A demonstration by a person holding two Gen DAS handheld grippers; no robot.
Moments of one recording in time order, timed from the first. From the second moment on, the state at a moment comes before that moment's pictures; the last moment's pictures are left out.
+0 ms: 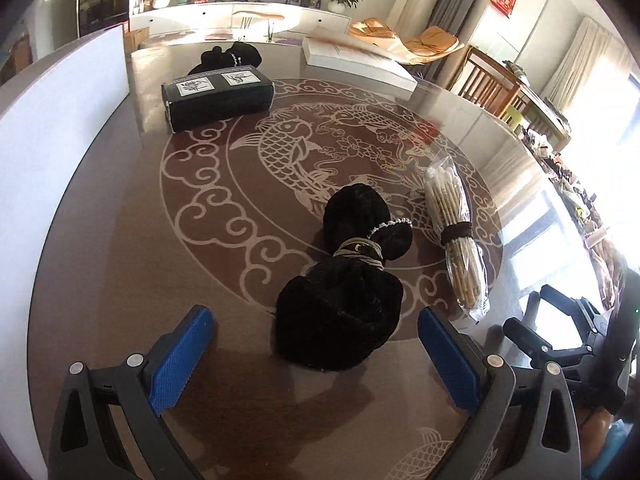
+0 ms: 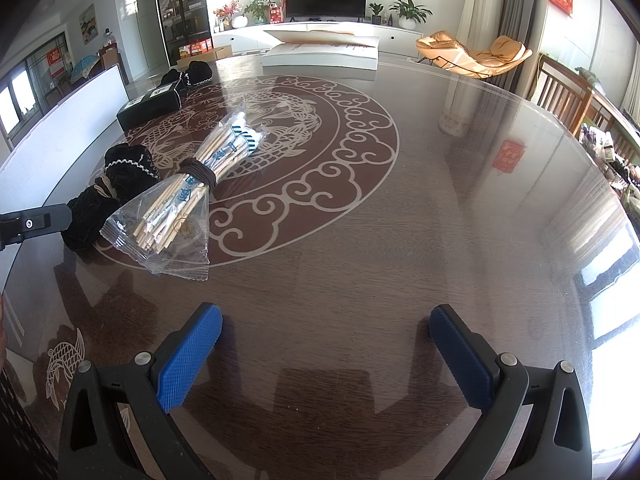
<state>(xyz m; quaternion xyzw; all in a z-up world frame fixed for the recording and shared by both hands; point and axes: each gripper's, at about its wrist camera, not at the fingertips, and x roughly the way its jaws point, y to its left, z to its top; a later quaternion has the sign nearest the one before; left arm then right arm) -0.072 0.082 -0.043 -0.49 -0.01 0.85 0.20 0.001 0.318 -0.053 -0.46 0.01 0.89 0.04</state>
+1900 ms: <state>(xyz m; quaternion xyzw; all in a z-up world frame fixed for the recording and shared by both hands) -0.015 -0.241 0.042 -0.42 -0.19 0.87 -0.16 -0.079 -0.031 0.048 -0.35 -0.06 0.91 -0.22</state>
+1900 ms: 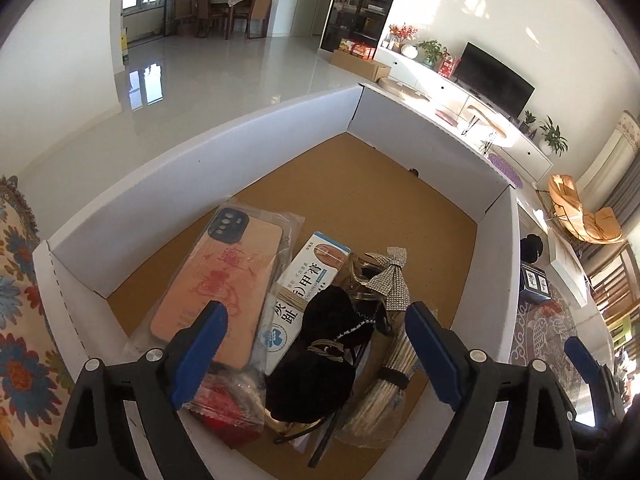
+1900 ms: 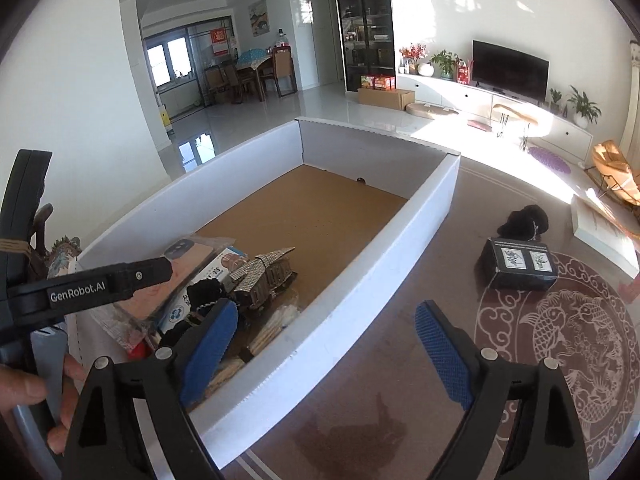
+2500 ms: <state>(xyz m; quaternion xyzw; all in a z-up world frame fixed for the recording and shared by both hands) -0.005 -0.072 0.088 -0.32 -0.10 0.94 0.07 -0.013 0.268 -0.047 -0.44 -0.07 0.89 0.07</state>
